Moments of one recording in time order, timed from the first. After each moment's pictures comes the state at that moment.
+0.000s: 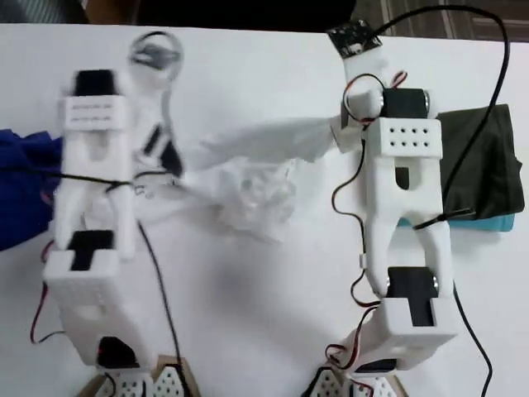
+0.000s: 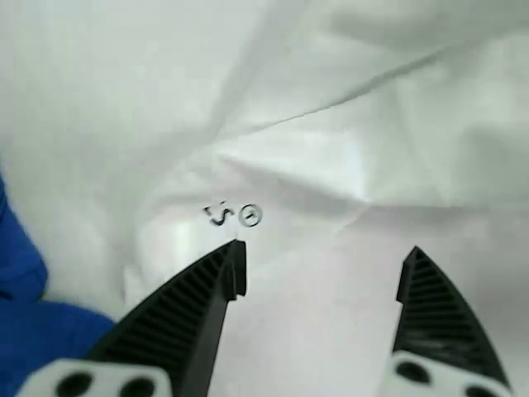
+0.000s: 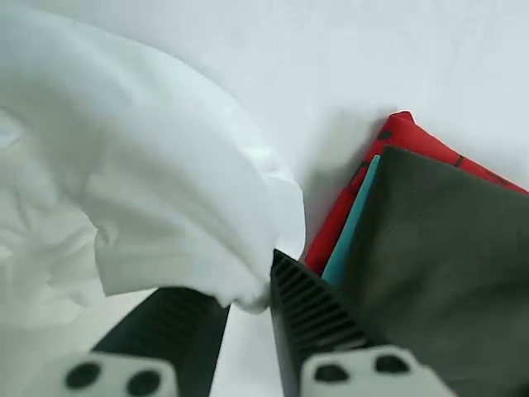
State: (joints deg) left arm -5.9 22.1 -27.8 97.0 -22.4; right arm -4.7 7.8 -16.3 80.4 23.1
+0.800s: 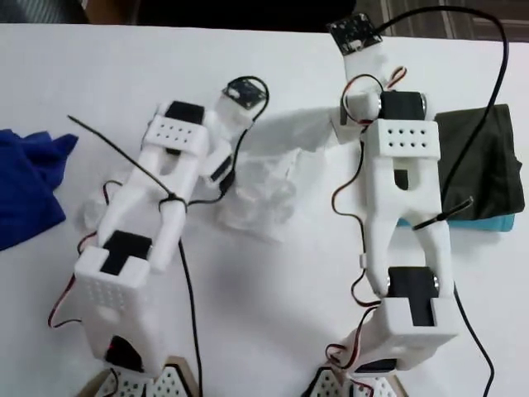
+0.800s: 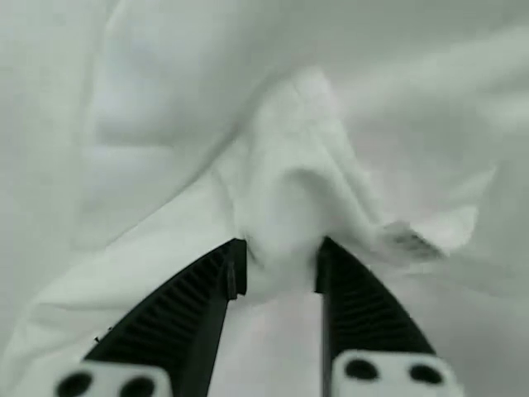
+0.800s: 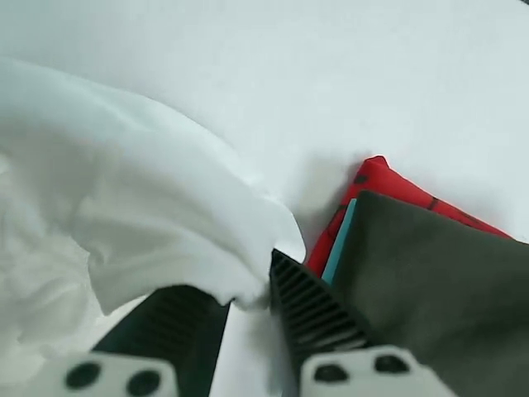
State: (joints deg) left arm 6.5 22.1 -8.7 76.7 -22.5; right arm -4.2 7.8 -13.5 71.6 23.1
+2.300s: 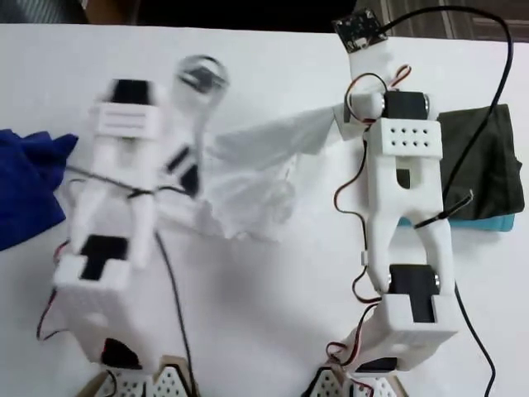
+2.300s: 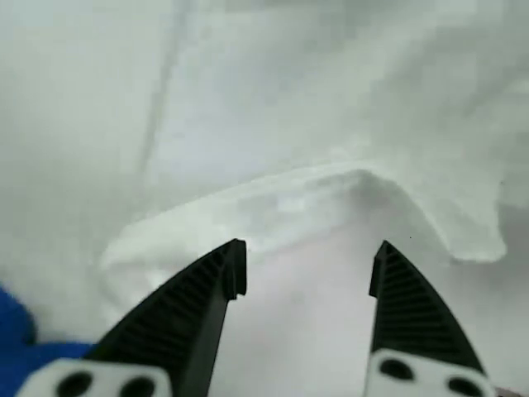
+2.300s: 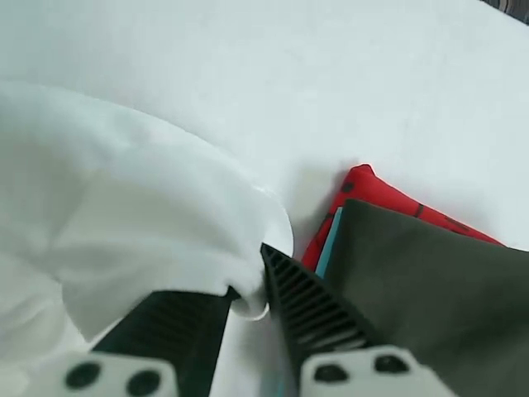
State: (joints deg) left arm -0.3 20.0 -18.6 95.6 -31.1; right arm -3.4 8.8 -13.5 69.1 23.2
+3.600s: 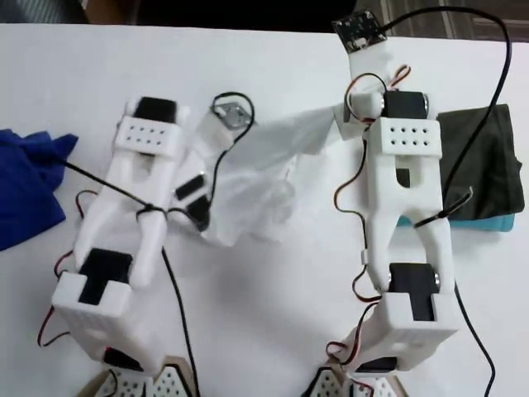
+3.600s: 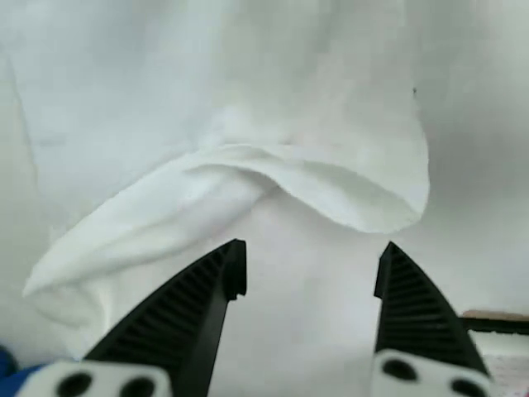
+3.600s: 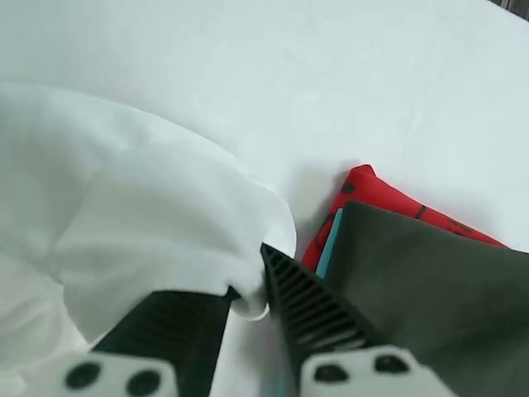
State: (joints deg) left arm 3.4 12.3 -5.5 95.8 -36.6; right arm -3.4 9.2 -13.5 68.9 23.2
